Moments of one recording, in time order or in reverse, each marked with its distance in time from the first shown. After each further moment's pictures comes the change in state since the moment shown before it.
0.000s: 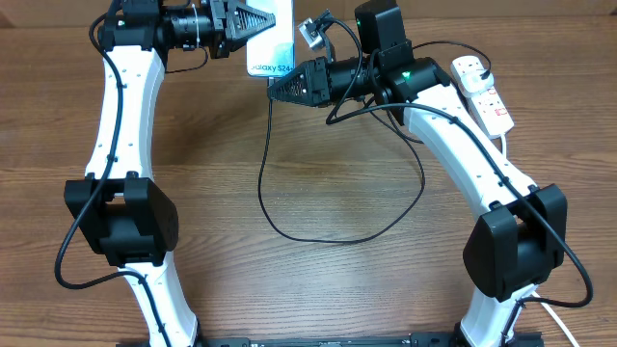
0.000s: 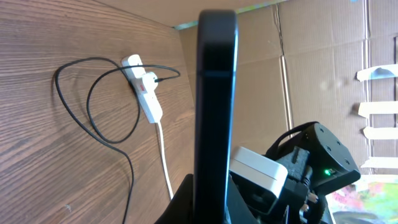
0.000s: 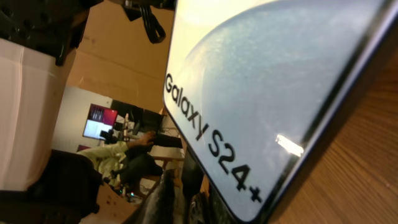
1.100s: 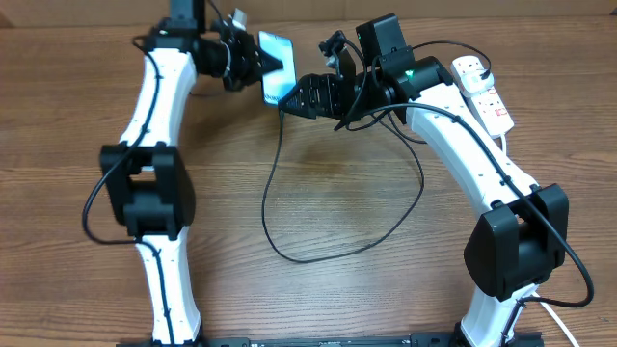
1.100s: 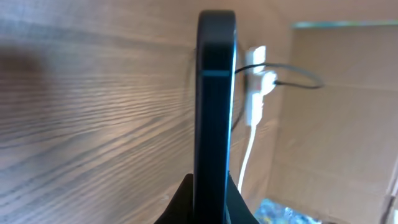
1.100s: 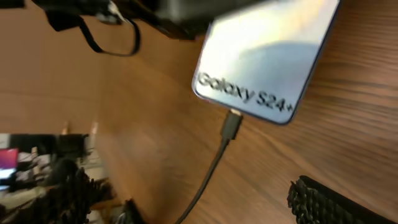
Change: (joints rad) left arm -0.058 0.225 0.000 -0.152 -0.335 0.111; right arm -0.011 0.000 0.000 -0.320 0.378 -0.152
